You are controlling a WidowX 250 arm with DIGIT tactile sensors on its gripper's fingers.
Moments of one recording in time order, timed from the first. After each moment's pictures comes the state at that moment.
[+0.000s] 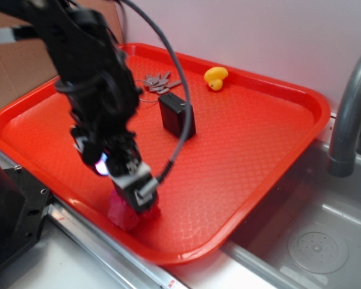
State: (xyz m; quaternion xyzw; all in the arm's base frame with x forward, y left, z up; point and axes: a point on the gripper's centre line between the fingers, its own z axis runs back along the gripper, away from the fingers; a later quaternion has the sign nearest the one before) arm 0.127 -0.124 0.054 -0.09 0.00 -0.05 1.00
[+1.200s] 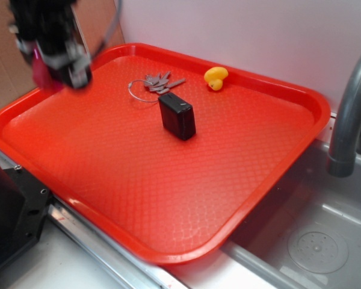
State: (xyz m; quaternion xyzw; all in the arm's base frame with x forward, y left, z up) arm 0.146 -0.019 0.163 0.00 -0.03 0.03 1.00
